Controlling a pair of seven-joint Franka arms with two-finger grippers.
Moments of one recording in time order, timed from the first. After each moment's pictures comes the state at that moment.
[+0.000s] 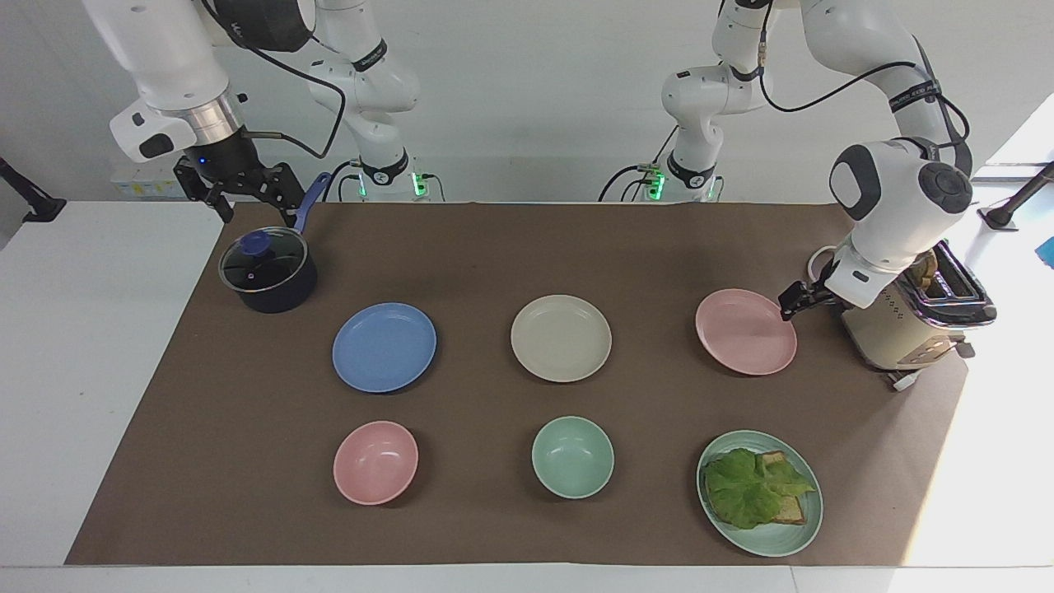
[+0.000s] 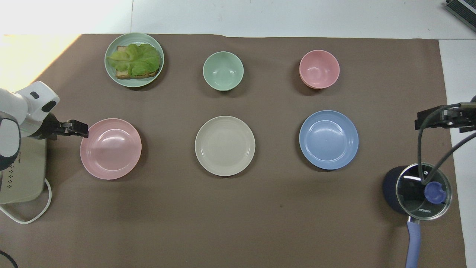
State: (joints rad) left arm 0.09 0.14 -0.03 -1.96 -0.02 2.01 0.04; right arm -0.12 -0.02 0.09 -1.58 -0.03 1.55 0.06
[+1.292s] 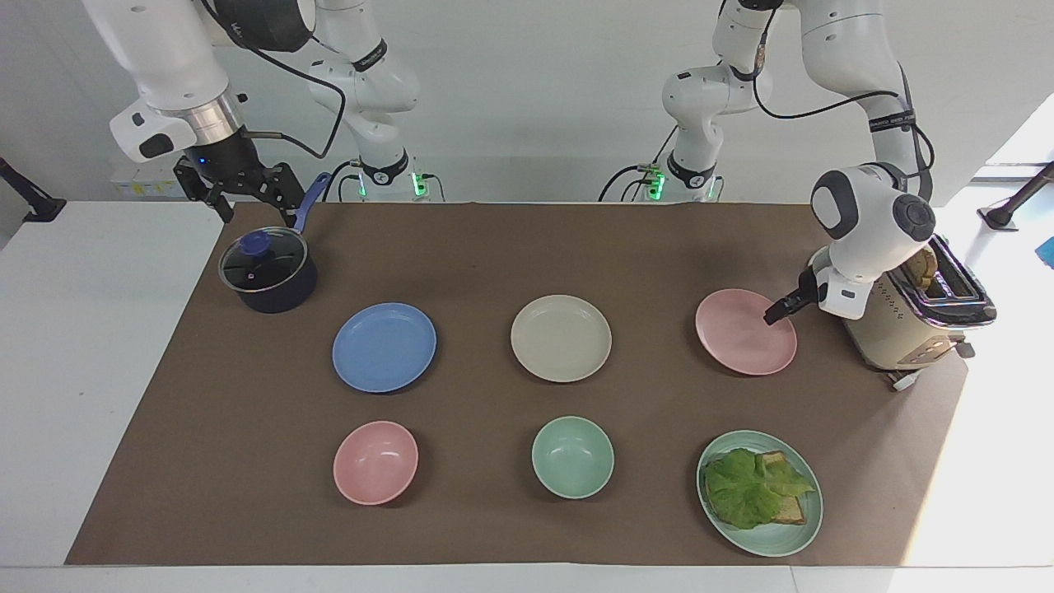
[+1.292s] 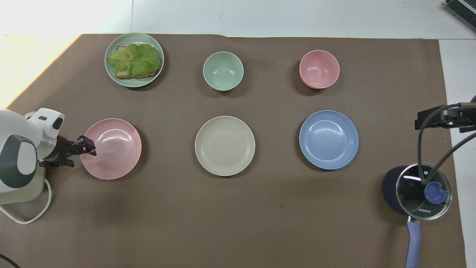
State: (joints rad) left arm 0.13 0.13 -0.02 -2.17 -0.08 2.13 -0.27; right arm -0.12 -0.02 0.09 -1.58 -0.03 1.55 0.06
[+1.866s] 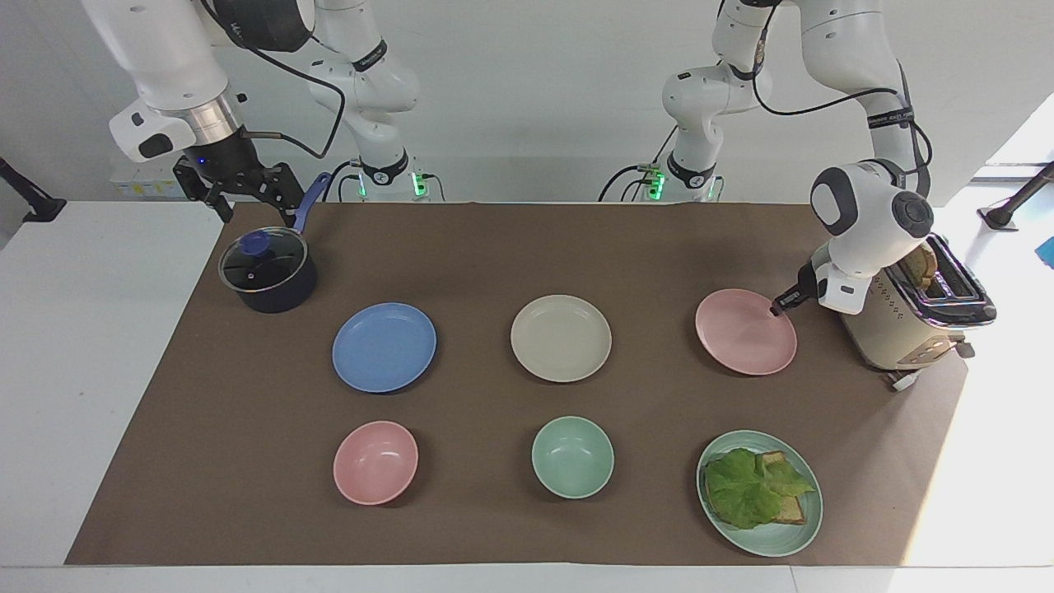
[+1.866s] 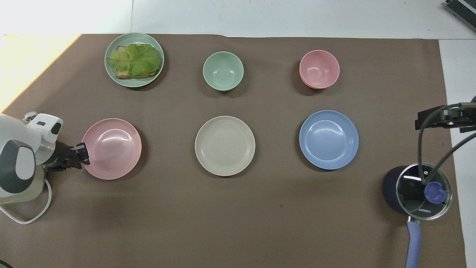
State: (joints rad) left arm 0.14 0.10 -0.03 -2.21 -0.08 2.13 -0.28; right arm -0.12 -0.02 0.09 -1.58 -0.03 1.55 0.06
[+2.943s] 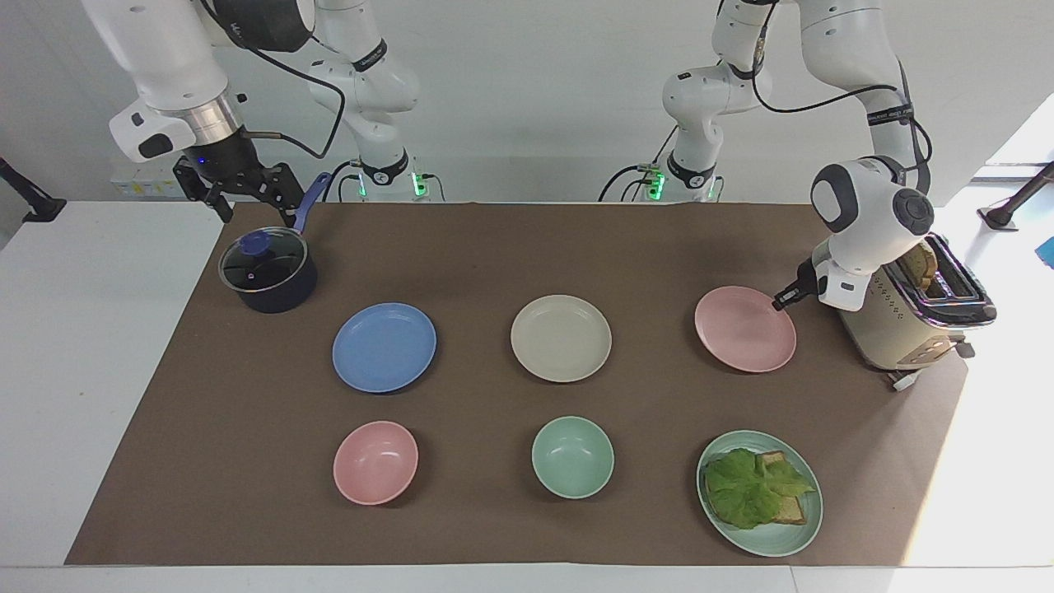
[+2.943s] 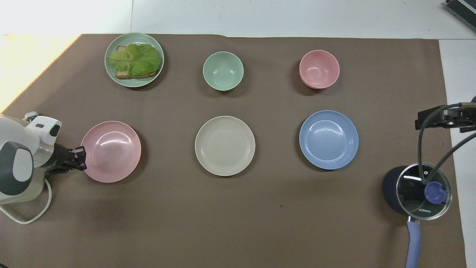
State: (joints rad) left arm 0.15 0.09 -0.03 -2.21 -0.08 2.08 -0.28; right arm -0.12 -0.02 0.09 -1.58 -0.03 1.55 0.06
